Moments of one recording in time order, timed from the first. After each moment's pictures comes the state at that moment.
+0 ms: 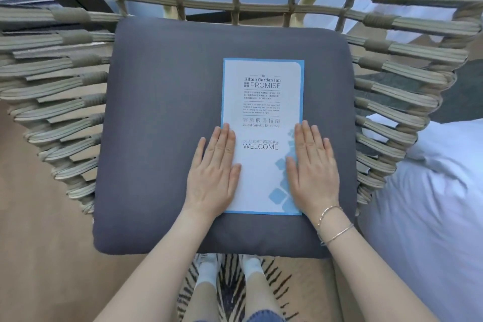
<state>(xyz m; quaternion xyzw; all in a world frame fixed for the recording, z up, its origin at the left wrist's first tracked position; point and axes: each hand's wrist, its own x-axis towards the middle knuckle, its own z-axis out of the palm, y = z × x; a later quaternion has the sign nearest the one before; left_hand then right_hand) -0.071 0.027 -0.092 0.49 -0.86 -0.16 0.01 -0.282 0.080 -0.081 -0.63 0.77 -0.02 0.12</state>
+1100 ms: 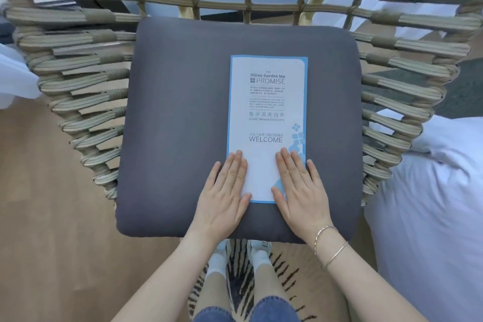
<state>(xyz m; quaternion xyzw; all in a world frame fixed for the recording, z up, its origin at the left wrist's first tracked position) -0.041 0.084 -0.076 0.43 -0.88 -0.19 -0.05 -0.238 0.131 -0.064 -0.70 0.70 0.03 0.17</state>
